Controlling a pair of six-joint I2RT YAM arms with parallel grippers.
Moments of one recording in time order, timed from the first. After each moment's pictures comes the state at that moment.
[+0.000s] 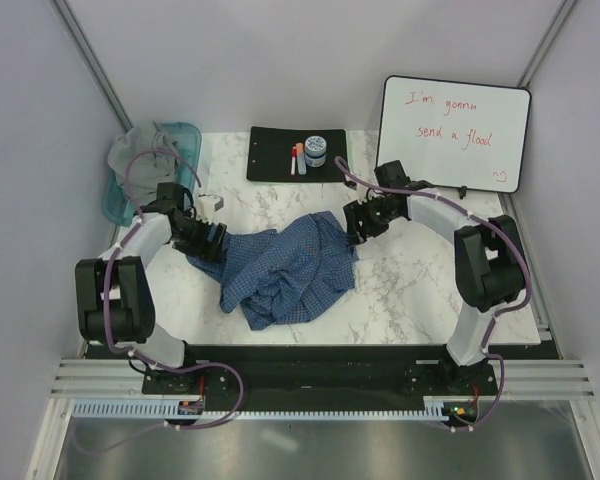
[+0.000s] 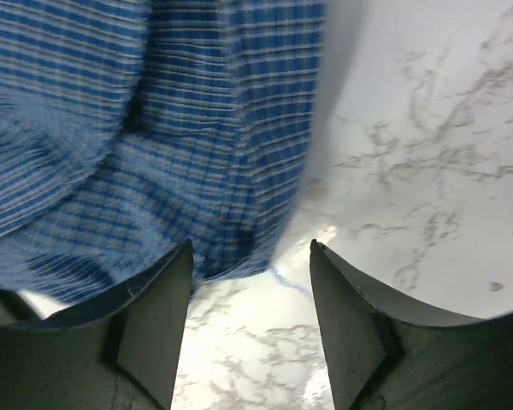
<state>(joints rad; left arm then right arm) 0.05 1.59 1.00 -0.66 0.30 0.44 0.32 1.87 1.29 -0.54 -0.46 -0.15</state>
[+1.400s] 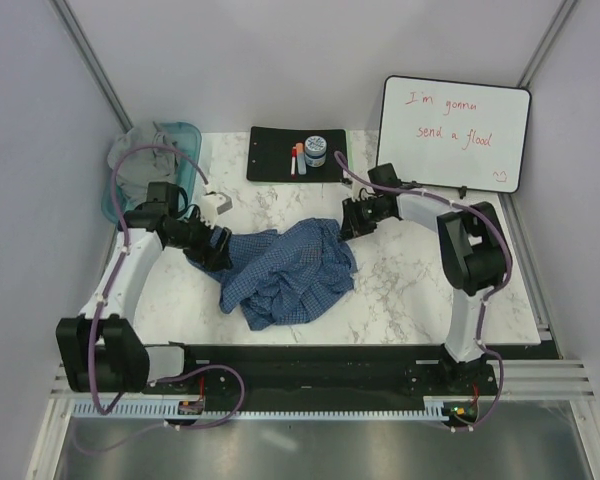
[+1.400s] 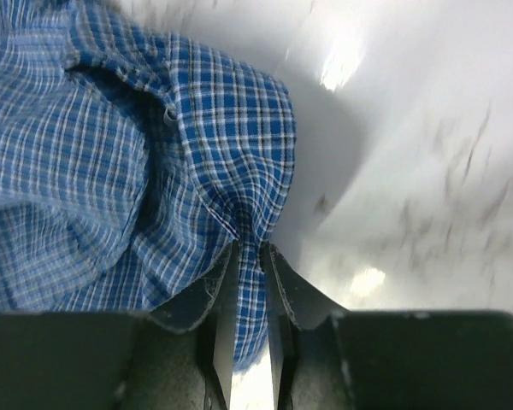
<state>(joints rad) 0.02 1.32 1.04 -0.91 0.57 0.57 0.32 2.03 1.36 -0.40 -0.62 0.01</state>
